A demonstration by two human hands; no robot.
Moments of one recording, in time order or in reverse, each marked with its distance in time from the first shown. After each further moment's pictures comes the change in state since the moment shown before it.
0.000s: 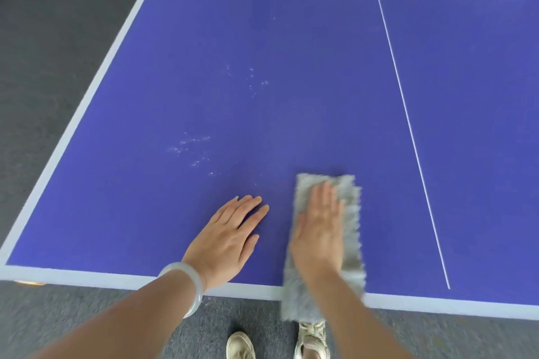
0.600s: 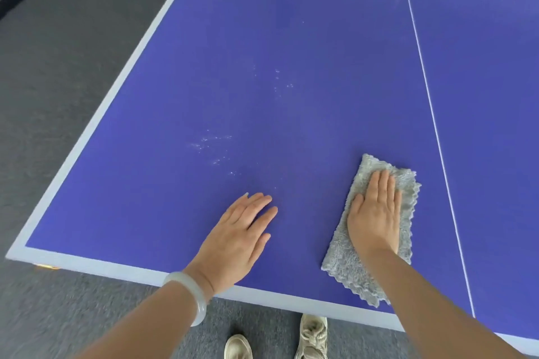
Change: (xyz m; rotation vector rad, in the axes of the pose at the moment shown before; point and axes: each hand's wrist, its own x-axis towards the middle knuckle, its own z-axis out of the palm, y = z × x) left_hand -0.003 -0.004 -0.011 -0.019 0.136 -0.048; right_hand 0.071 0.057 -0.004 0.085 -0.023 0.132
